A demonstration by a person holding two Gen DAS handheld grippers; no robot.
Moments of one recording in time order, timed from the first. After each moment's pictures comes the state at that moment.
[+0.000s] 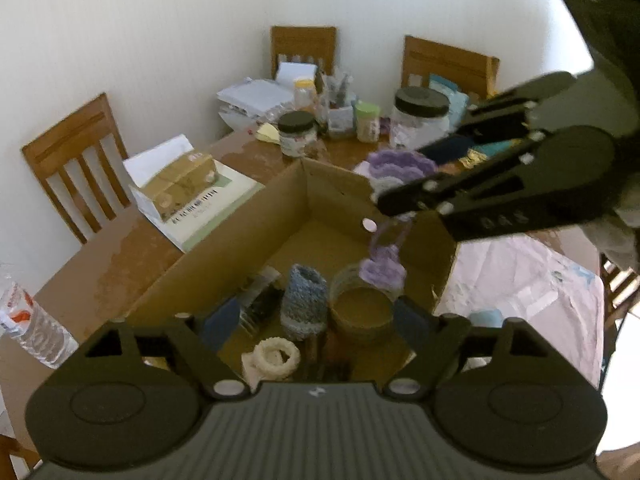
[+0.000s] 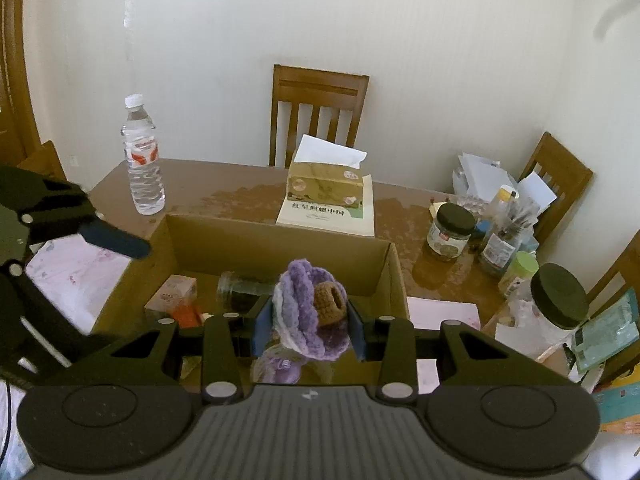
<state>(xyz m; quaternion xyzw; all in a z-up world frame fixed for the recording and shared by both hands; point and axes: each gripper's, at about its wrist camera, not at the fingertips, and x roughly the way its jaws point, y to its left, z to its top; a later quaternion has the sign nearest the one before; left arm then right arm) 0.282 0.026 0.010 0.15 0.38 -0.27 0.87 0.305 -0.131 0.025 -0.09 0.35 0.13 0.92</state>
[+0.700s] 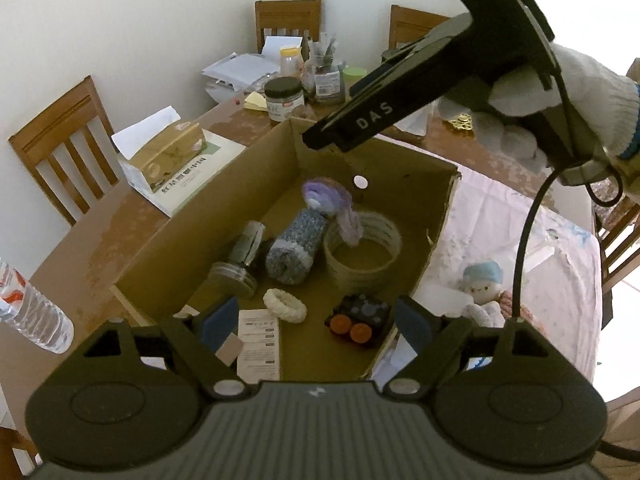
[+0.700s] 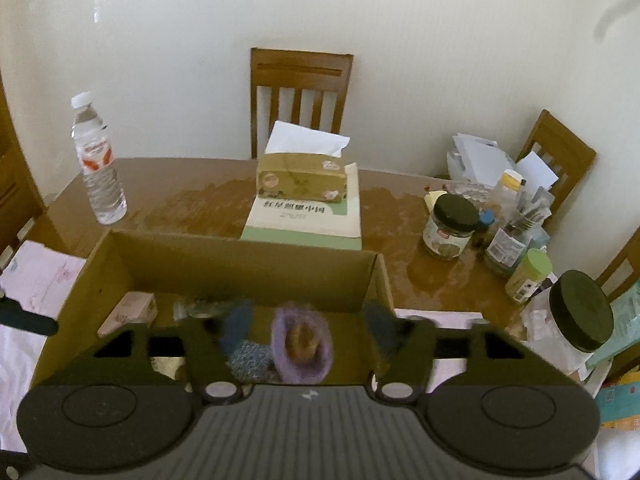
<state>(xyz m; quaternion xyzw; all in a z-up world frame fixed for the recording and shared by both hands) 0.273 0.034 -0.006 0.17 0.41 -0.27 0.85 0.374 -0.138 0.001 -0.07 0.37 0.10 0.92</state>
